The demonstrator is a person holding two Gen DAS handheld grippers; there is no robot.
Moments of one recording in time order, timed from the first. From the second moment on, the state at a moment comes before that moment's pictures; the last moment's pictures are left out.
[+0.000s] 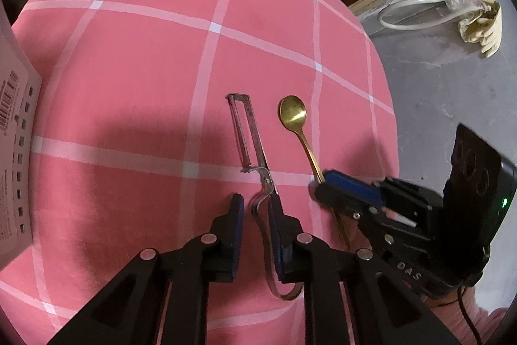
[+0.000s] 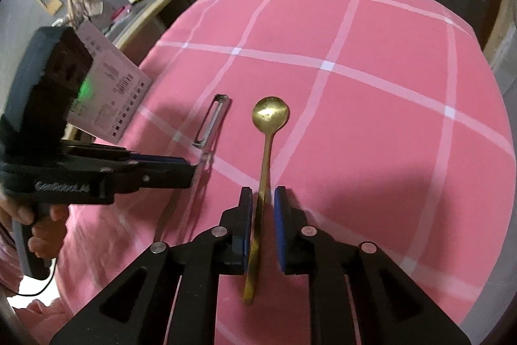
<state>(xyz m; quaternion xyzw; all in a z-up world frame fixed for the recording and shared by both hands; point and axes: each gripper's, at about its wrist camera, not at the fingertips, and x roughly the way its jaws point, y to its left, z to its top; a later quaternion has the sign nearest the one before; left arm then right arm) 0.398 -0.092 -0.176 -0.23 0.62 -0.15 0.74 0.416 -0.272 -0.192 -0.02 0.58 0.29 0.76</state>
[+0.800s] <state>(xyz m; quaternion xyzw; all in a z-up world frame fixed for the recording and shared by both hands) 0.346 -0.103 -0.111 -0.16 0.51 -0.14 0.83 0.360 -0.312 -0.151 0.16 0.46 0.28 0.83</state>
